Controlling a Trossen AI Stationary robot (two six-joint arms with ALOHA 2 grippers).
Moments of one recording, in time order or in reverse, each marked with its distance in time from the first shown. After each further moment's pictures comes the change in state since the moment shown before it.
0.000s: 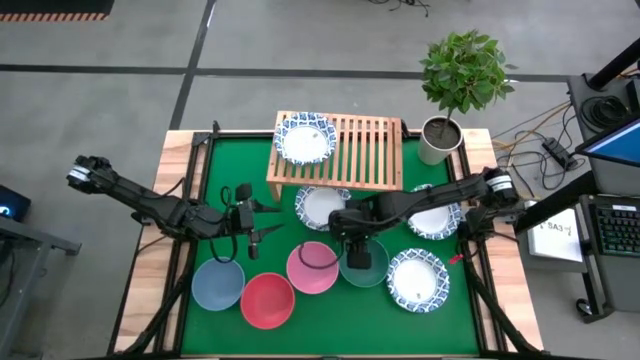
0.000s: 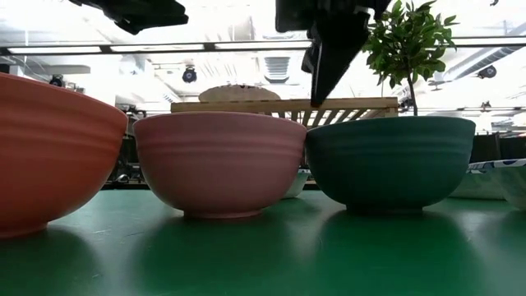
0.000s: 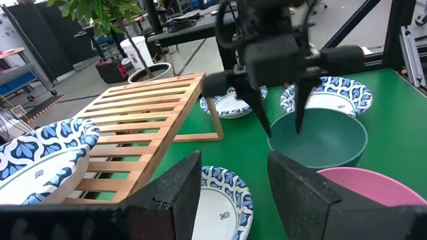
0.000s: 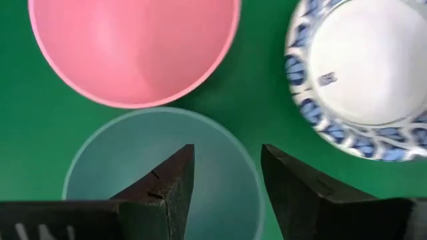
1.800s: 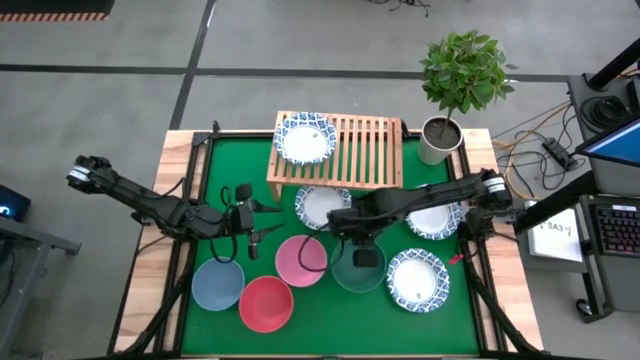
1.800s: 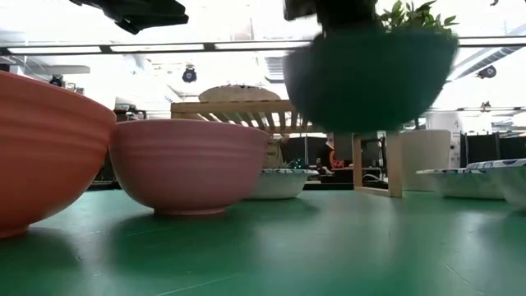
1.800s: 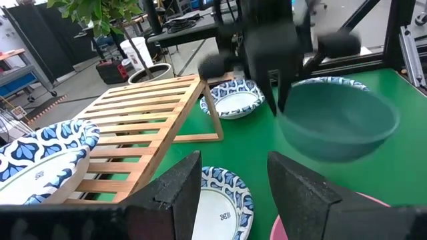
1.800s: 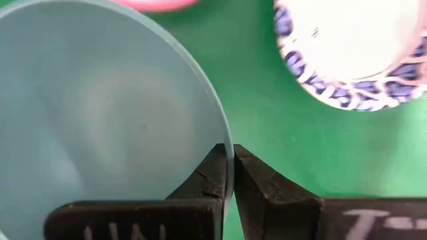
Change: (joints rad) left arm 0.000 0.001 0.000 0.003 0.000 0.004; right arm 0.003 0.038 0.192 -0.299 0.024 0.015
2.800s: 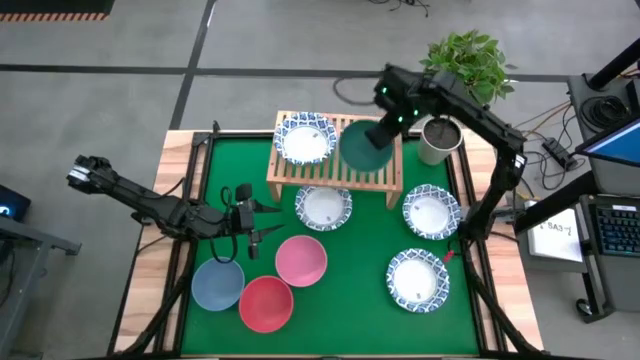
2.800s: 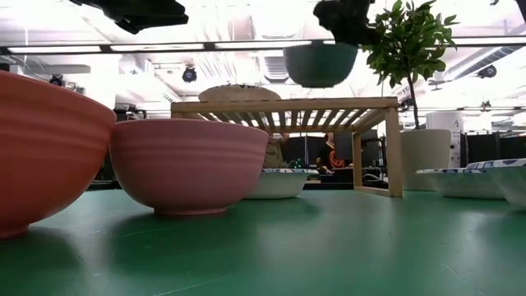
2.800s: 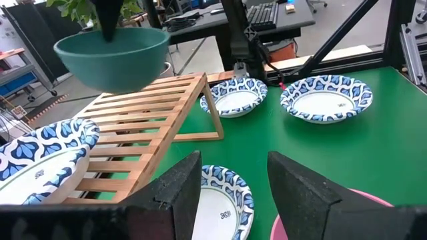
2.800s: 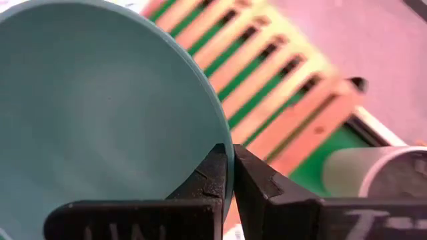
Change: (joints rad) left arm 0.000 0.000 0.000 -0.004 0.000 0.000; right arm -0.700 -0.122 0.359 -0.265 0.052 0.118
